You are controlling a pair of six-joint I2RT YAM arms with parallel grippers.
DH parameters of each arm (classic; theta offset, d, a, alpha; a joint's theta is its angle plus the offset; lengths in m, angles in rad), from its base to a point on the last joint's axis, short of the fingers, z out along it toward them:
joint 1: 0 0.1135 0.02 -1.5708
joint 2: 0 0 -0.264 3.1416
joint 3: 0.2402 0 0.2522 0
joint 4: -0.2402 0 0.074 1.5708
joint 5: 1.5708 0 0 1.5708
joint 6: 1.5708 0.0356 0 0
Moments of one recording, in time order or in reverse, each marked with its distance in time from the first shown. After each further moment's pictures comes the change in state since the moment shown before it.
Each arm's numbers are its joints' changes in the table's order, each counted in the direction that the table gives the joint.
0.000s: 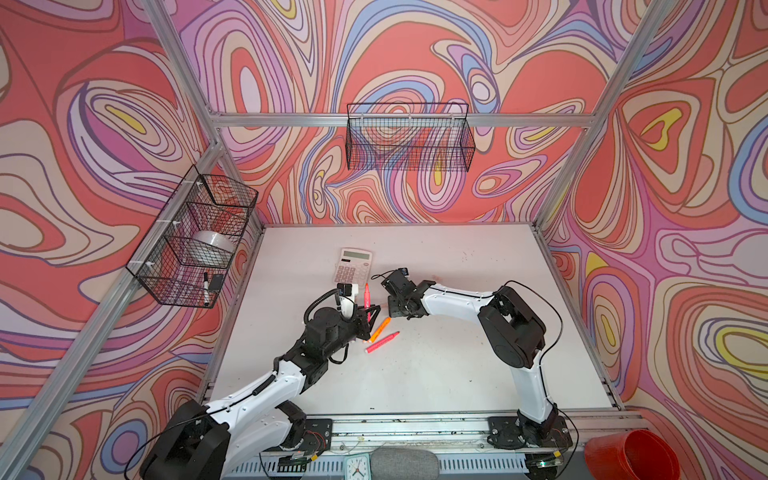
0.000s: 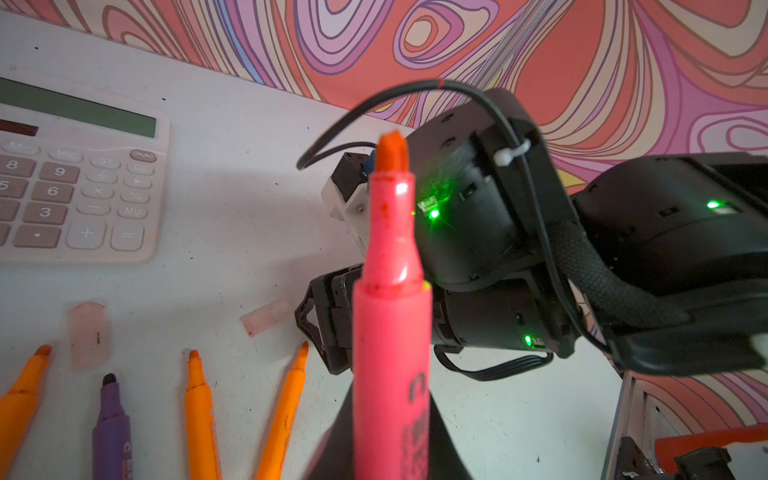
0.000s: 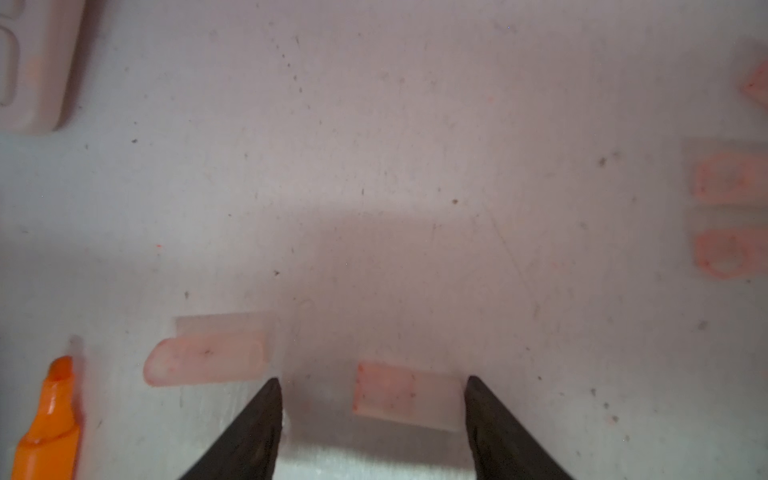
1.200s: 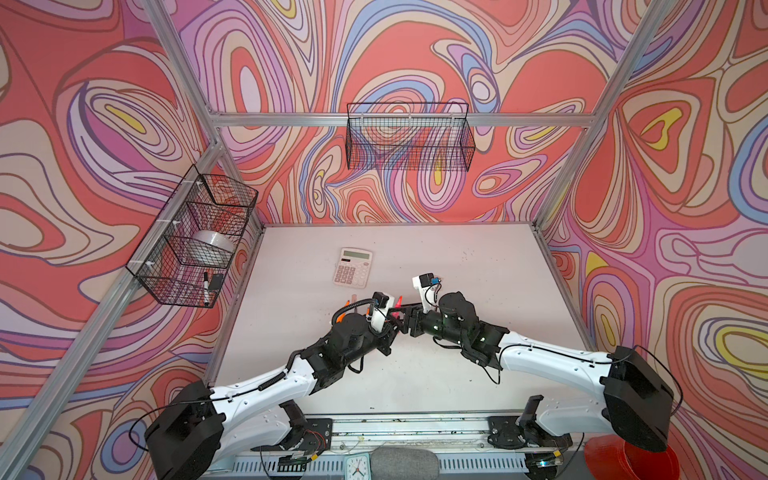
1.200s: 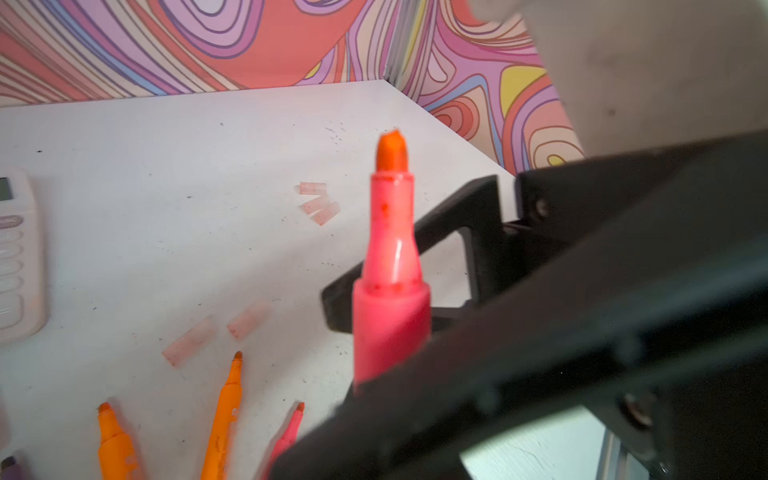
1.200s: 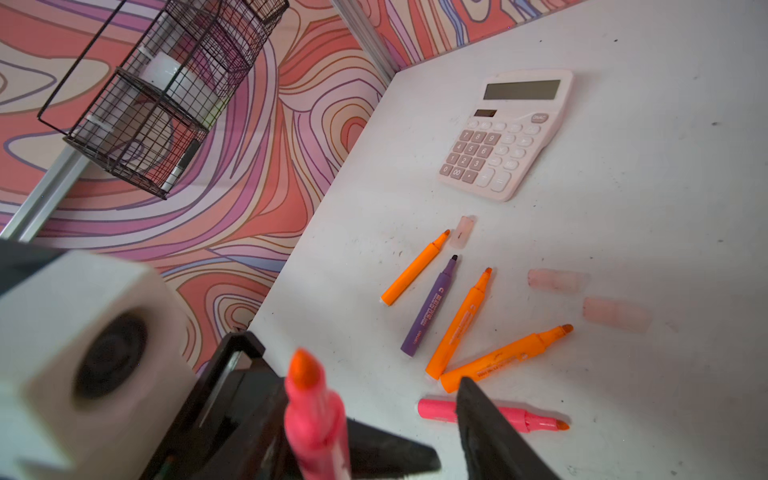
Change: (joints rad) left arm -0.253 0.062 0.108 -0.108 -0.153 0.207; right arm 0.099 -0.775 -0.713 0.760 -0.349 0.050
